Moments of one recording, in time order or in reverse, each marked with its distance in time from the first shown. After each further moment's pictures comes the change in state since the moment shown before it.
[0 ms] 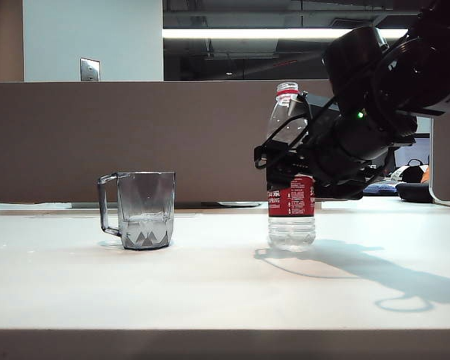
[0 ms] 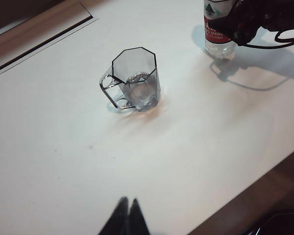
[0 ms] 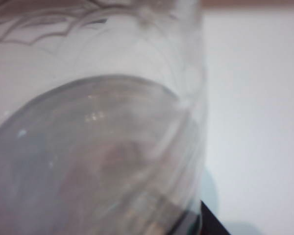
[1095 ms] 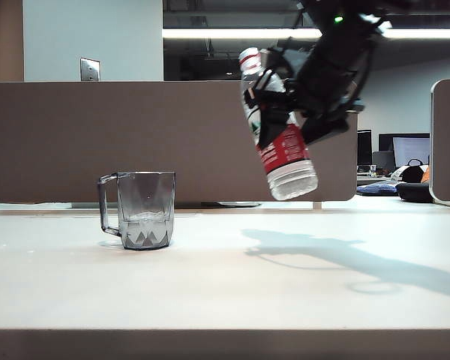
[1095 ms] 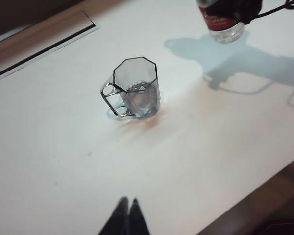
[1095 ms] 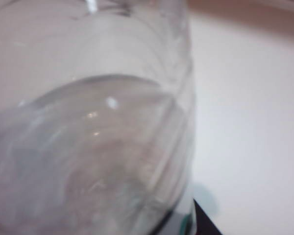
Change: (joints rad) left arm 0.000 0.000 0.000 0.027 0.003 -0.026; right arm 0.000 -0.129 0.335 -0.642 -0.061 -0.184
